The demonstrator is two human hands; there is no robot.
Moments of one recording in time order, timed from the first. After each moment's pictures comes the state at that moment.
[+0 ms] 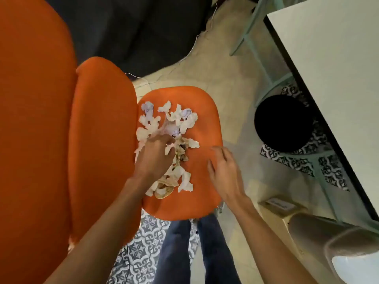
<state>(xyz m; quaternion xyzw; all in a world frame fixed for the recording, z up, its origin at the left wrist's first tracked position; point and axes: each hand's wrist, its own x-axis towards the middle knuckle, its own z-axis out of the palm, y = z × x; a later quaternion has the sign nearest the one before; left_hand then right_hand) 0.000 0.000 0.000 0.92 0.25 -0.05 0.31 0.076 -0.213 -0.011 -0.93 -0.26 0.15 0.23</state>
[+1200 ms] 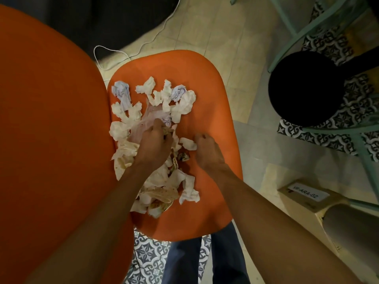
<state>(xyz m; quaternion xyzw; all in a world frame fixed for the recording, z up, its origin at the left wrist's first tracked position) 0.061 0.026 -0.202 0.88 0.28 -0.12 0.35 0.130 -0.140 -0.251 -0.90 -0.21 0.37 0.14</state>
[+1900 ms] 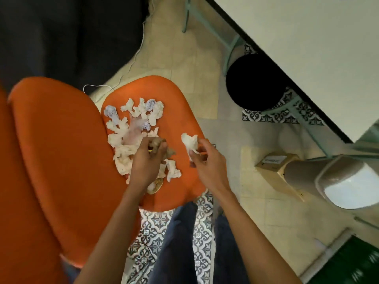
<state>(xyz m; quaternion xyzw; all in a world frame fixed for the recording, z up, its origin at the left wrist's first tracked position) -0.003 -0.080 0.002 0.79 0.31 -0.08 0.51 0.030 -0.270 -0.011 -0.83 0.02 0.20 0.52</state>
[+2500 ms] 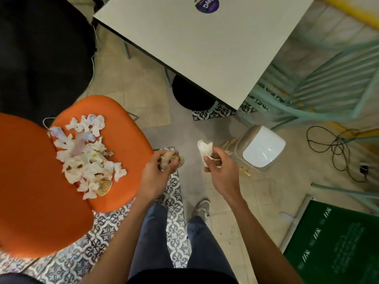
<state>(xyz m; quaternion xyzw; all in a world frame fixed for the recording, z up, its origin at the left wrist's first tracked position) -0.063 -0.378 0.085 0.81 0.18 -0.13 0.54 -0.055 -0.593 0.072 -0.80 0.18 0.10 0.57</state>
